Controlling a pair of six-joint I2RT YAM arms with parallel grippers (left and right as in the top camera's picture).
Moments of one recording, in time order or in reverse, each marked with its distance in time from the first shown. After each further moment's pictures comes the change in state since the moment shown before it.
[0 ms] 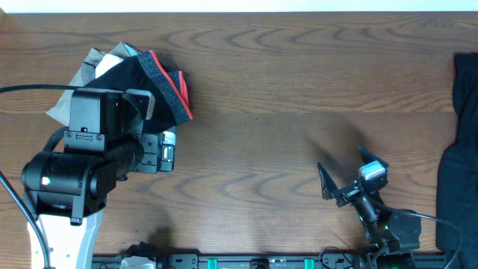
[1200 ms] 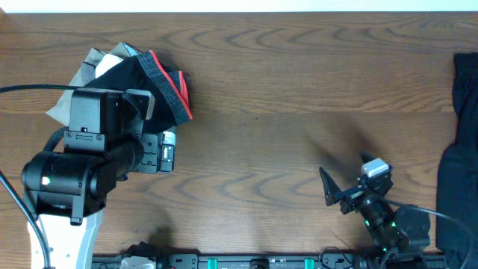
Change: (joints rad) left arm 0.000 0.000 0.000 0.000 0.000 0.000; right arm 0.000 0.055 0.183 -0.287 -0.001 0.000
